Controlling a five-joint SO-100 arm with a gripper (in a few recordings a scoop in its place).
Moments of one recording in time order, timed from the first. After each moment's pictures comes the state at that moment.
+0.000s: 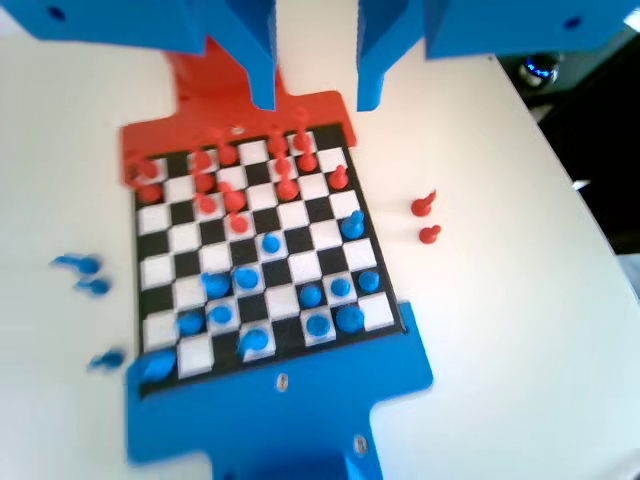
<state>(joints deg) 15.7 111.0 93.6 95.6 -93.3</state>
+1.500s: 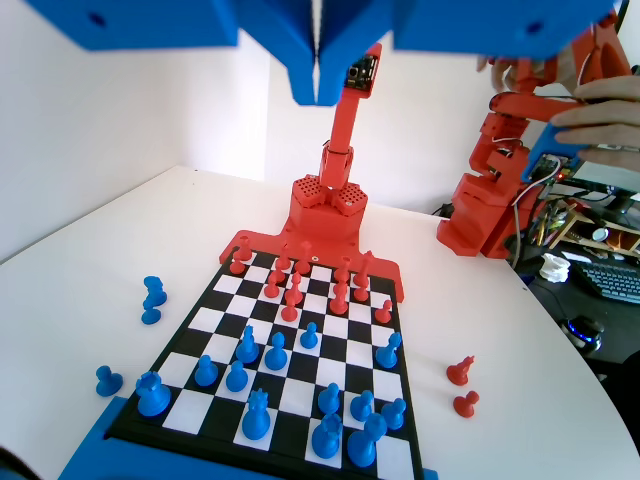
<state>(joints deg) 0.5 173.8 124.7 90.0 -102.5</state>
